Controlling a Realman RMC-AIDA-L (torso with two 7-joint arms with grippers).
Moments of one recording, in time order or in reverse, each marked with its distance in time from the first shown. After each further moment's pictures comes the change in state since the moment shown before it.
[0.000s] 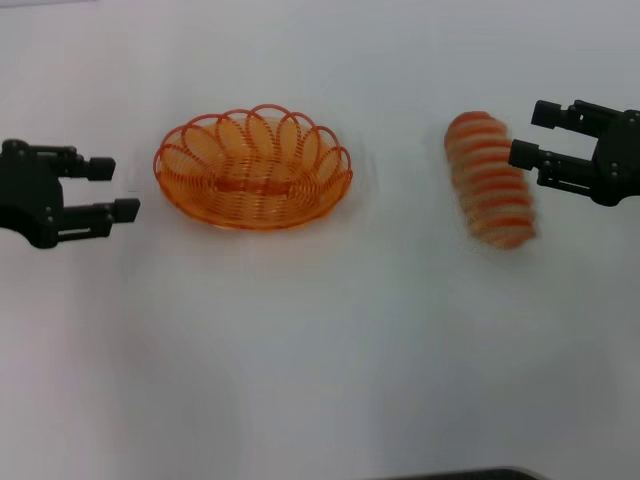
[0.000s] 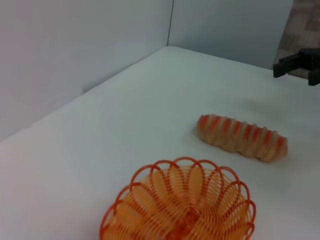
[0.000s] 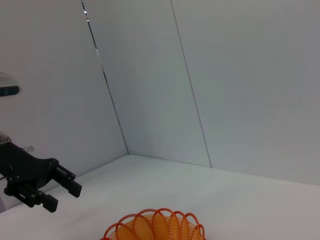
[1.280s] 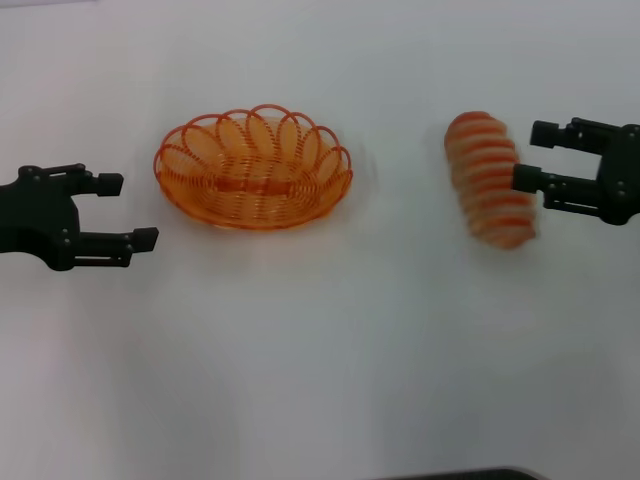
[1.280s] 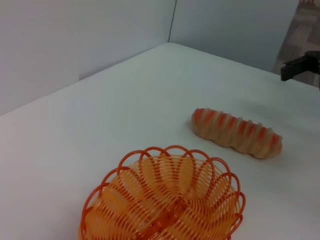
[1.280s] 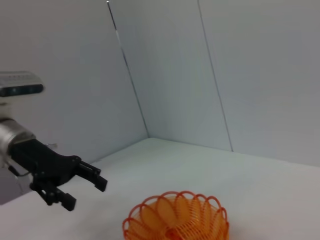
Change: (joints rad) left arm 0.036 -0.033 0.005 -0.021 0.001 -0.019 0.008; right arm -0.008 -0.026 -0.052 -0.016 -0.015 -0.046 0.025
